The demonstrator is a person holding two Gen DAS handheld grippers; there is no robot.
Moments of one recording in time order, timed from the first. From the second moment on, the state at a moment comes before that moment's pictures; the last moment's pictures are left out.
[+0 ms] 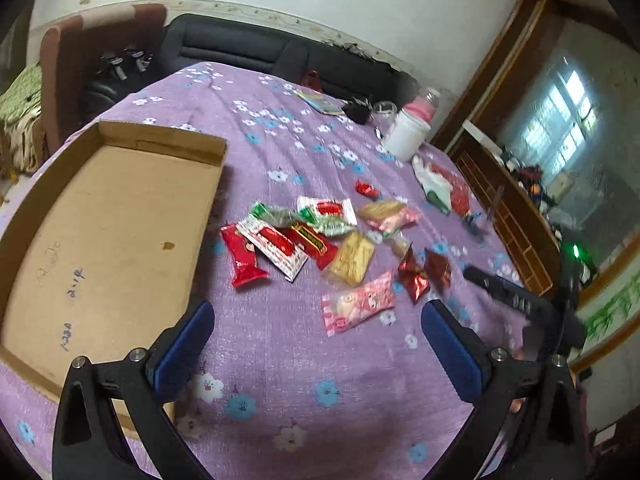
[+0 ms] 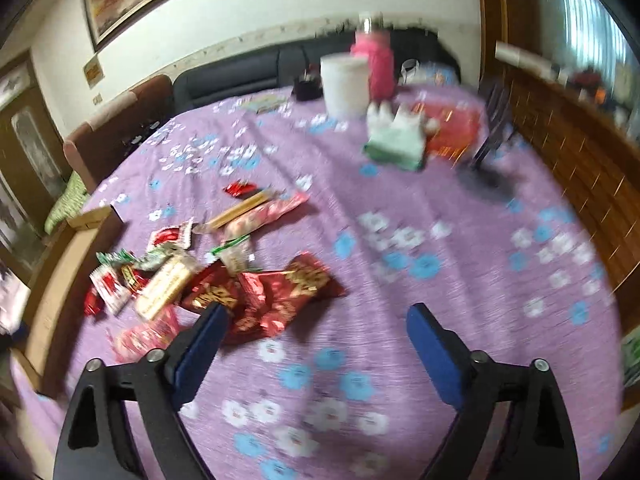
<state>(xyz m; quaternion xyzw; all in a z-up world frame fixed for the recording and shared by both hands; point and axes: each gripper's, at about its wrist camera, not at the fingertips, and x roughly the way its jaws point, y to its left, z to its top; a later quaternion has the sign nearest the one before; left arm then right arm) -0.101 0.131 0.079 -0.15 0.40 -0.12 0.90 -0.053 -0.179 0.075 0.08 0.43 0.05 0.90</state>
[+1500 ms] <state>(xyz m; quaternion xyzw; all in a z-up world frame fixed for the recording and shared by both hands) -0.100 0.076 0.078 -0.03 0.42 -0.20 0.88 -0.069 -0.186 0.072 0.10 0.42 0.09 0.90</state>
